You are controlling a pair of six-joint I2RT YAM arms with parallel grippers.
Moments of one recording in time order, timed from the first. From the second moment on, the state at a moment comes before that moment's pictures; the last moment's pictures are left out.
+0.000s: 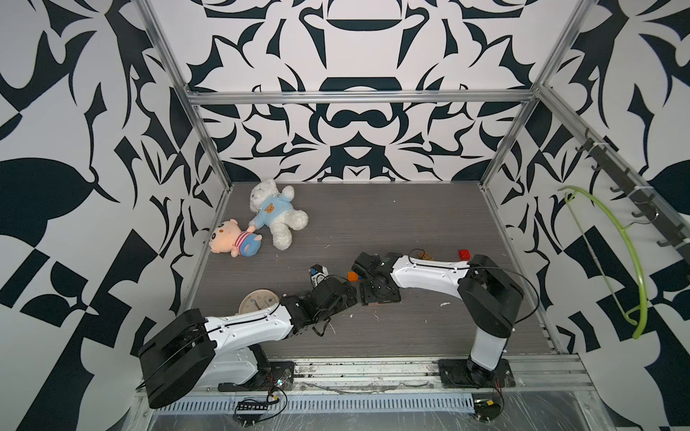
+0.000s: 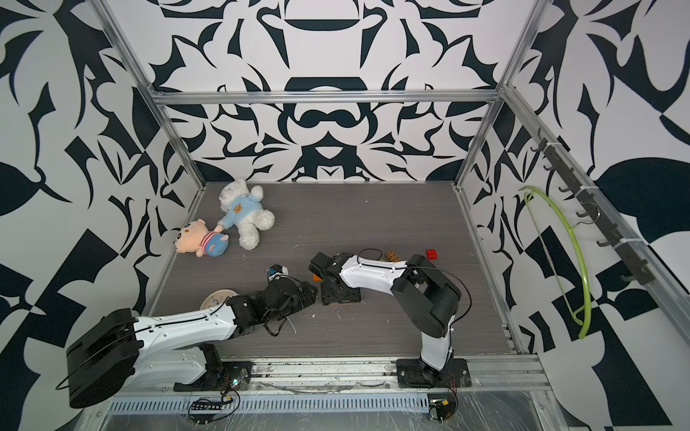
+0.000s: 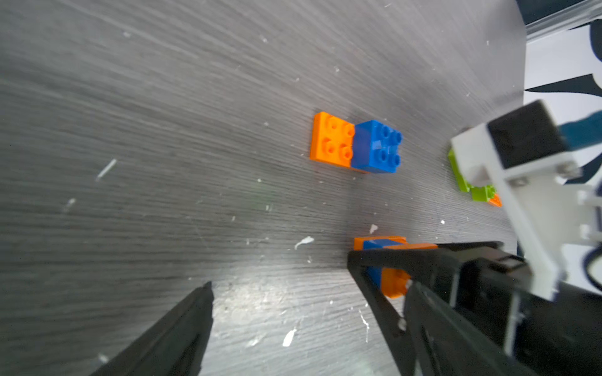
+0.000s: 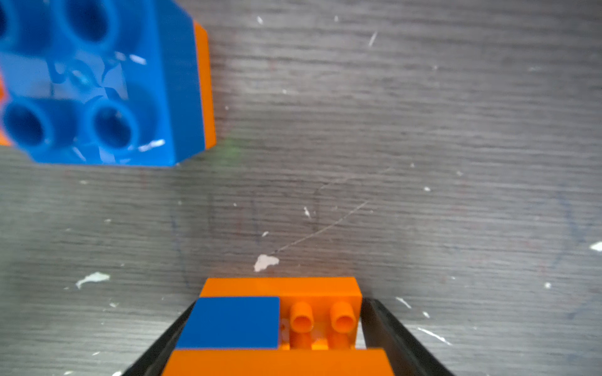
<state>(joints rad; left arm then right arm) -1.00 1.23 0.48 -0.07 -0.19 -1.23 0.91 1.83 1.14 -0.77 0.06 0.84</state>
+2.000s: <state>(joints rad) -1.00 1.26 0.50 -0.09 -0.19 -1.23 0.91 1.82 1.13 -0.75 0.07 0.87</state>
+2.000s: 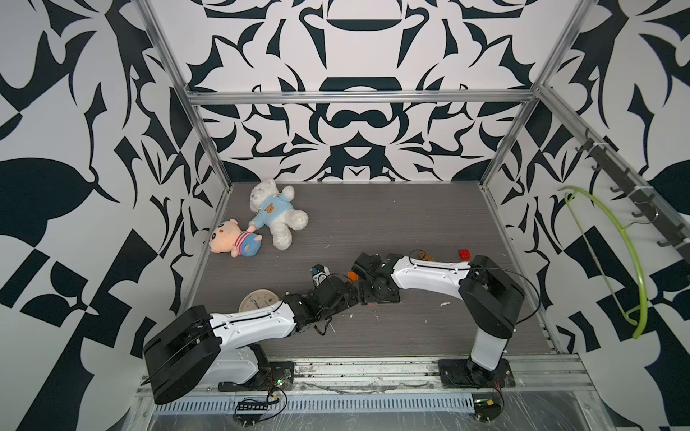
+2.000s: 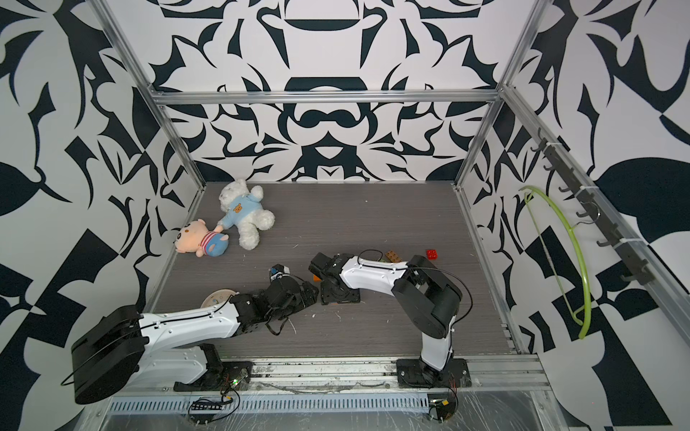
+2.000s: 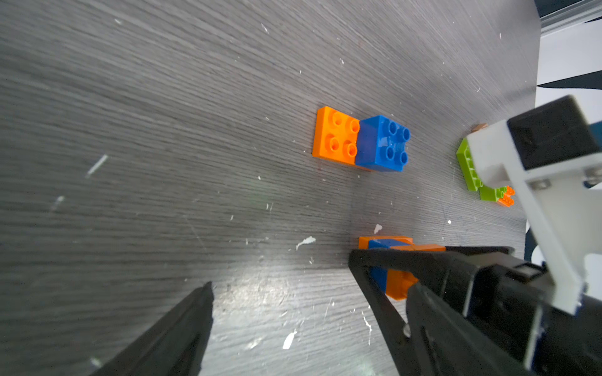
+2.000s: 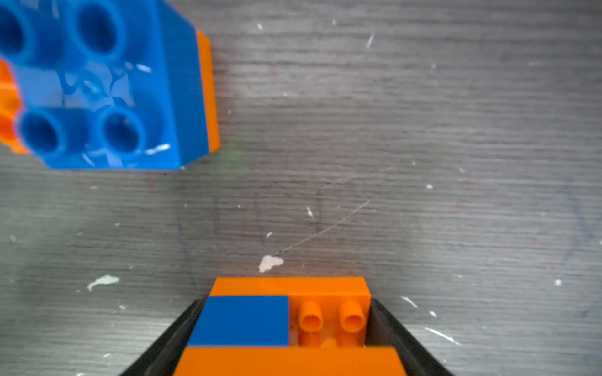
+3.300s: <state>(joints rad) -0.92 1.03 0.49 -0.21 -0.29 -1.20 0.91 1.78 1.37 -0.90 0.11 0.81</state>
